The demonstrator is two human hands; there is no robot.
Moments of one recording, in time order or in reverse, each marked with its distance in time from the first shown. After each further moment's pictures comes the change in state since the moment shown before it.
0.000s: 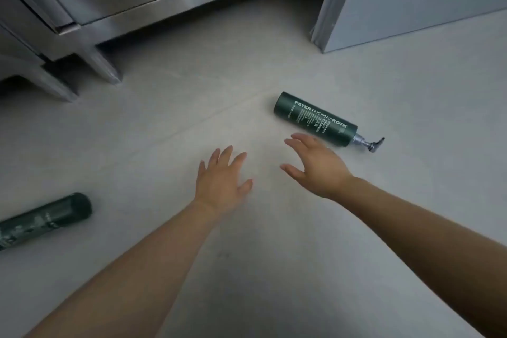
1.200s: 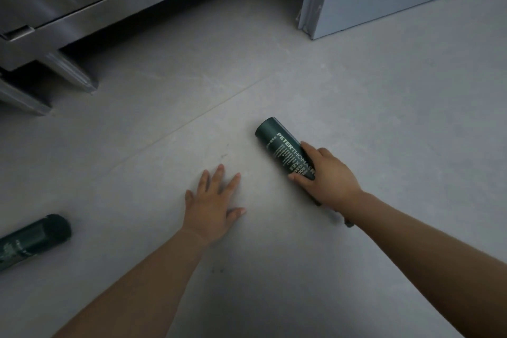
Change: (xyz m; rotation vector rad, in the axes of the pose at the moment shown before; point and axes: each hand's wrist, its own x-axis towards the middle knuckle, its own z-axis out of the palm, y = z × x) left_hand -0.007 -0.016 0.045 0.177 -0.119 0.023; right_hand -0.007 0.041 0.040 0.149 0.081 0.250
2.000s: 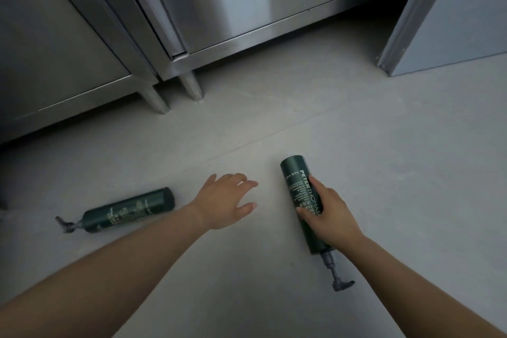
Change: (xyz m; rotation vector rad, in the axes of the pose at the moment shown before) left_hand -0.087 -0.113 -0.079 0.067 0.021 0.083; right_hand -0.047 -0.125 0.062 0.372 -0.081 -0.103
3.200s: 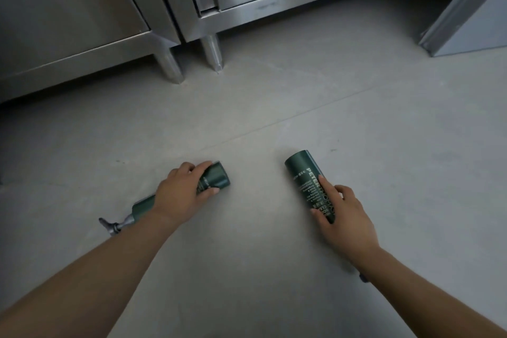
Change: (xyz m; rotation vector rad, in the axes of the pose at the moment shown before) left_hand -0.042 -0.116 0.061 -0.318 0.227 -0.345; right_hand -0.019 -0.021 0.051 -0.376 0.059 0.055
